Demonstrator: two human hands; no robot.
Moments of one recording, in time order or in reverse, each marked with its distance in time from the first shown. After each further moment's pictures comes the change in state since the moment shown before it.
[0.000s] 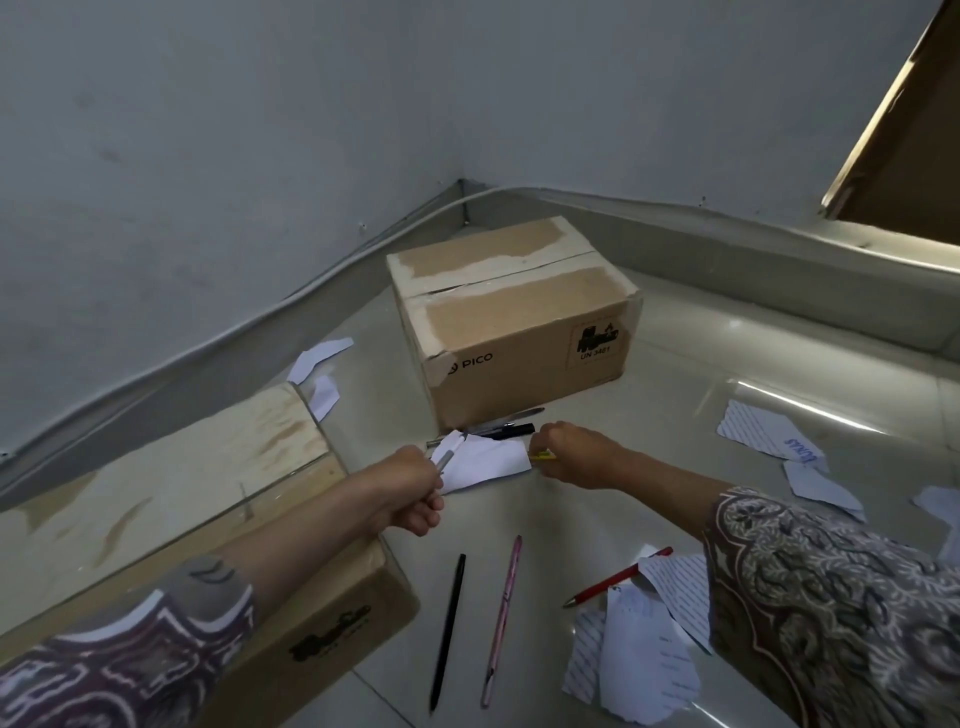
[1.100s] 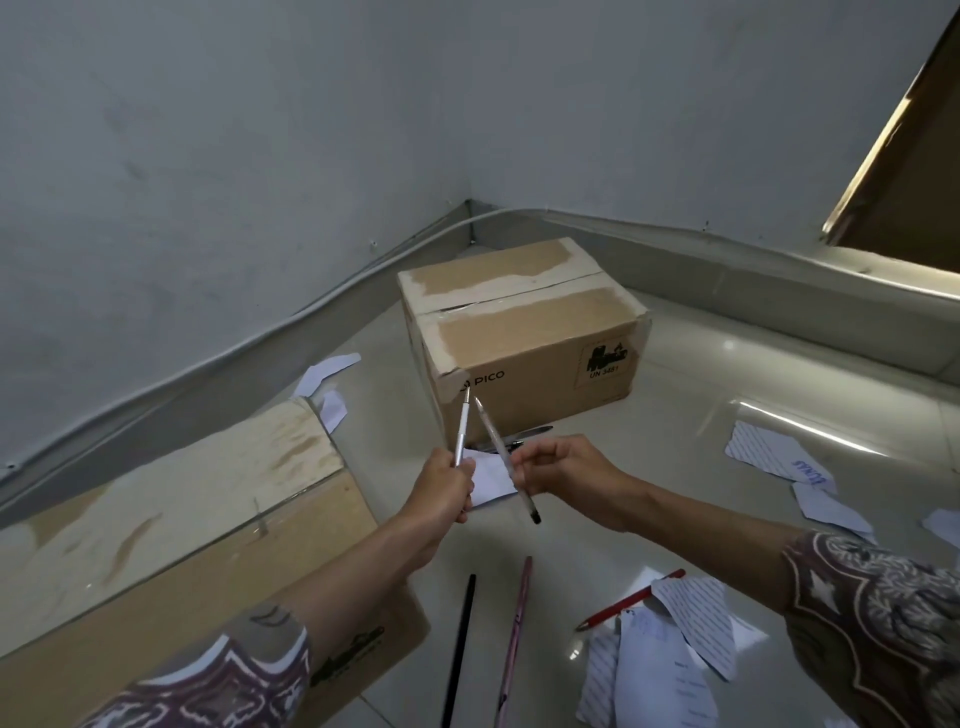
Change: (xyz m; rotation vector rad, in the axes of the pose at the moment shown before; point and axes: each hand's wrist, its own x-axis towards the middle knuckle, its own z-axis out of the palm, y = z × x) left_hand 0.012 -0.006 0.022 -0.203 0.156 0.313; right_hand -0.030 -0.052 -0.019 1.398 0.074 0.042
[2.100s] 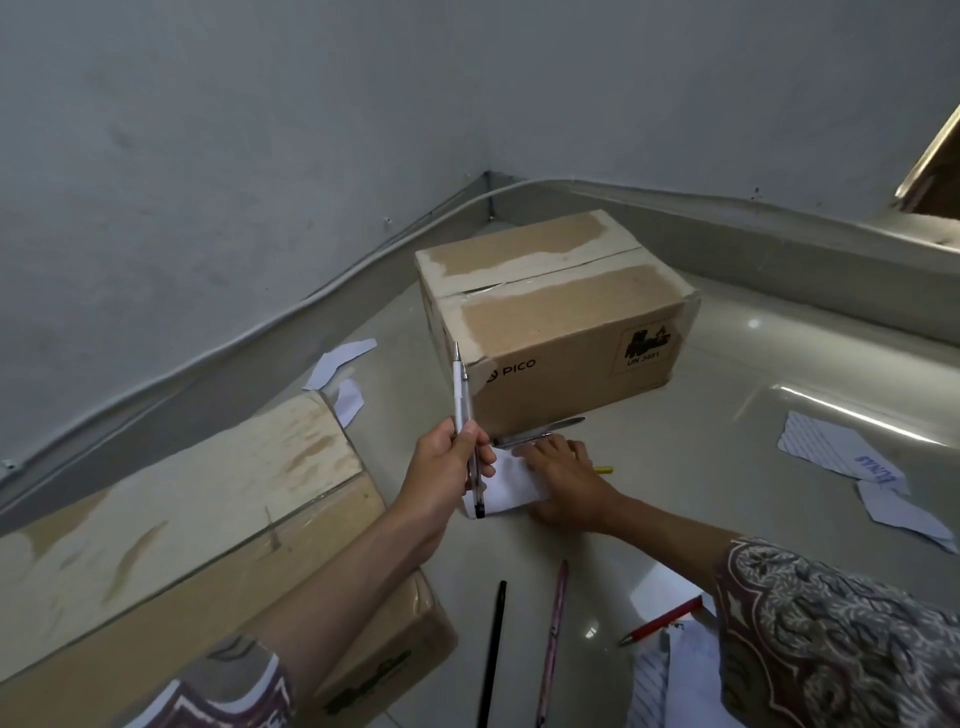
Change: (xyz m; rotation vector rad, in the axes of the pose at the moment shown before) left_hand 0.020 0.001 -0.023 -0.188 0.039 0.213; right_hand 0.077 0.076 -0.002 -1.343 0.008 -0.193
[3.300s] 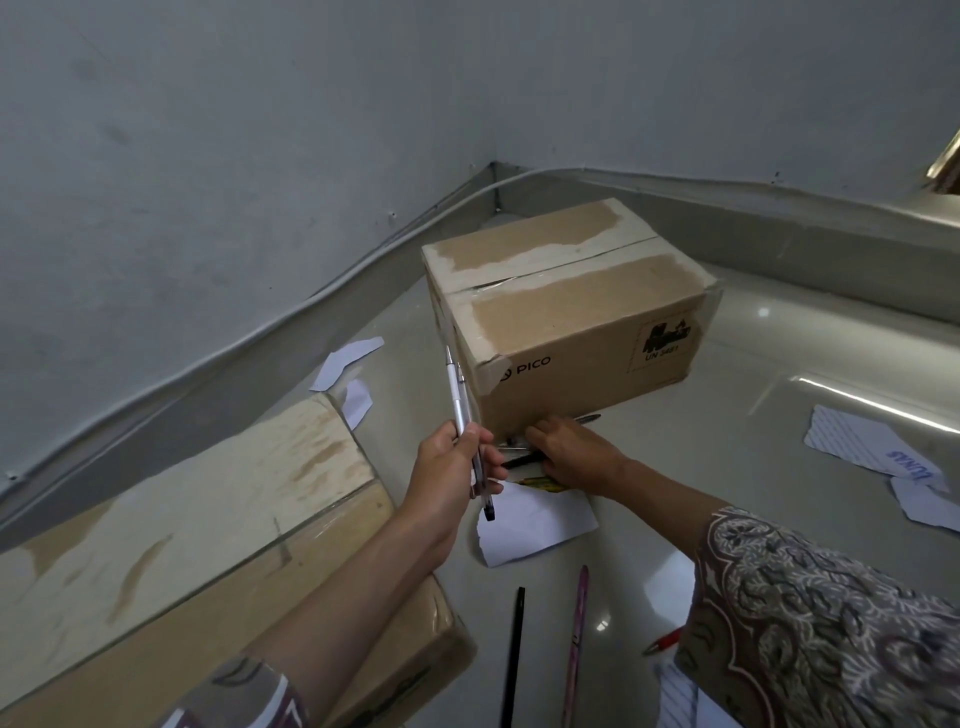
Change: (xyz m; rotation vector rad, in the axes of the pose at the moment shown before) left_hand 0.008 -0.003 -0.007 -0.164 0.024 -0.134; right_hand 0.041 0.008 -0.013 -0.249 0.031 -0.126
